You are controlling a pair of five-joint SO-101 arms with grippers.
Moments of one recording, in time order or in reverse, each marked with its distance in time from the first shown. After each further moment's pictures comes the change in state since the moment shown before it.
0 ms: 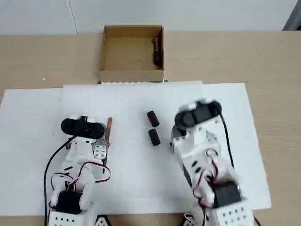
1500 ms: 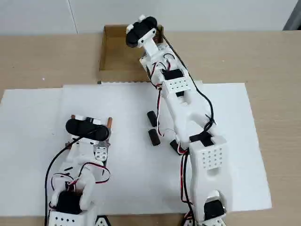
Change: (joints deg) left arm 0.0 0.0 0.9 0.0 -4.7; right arm 0.3 115.2 -89.8 -32.3 25.8
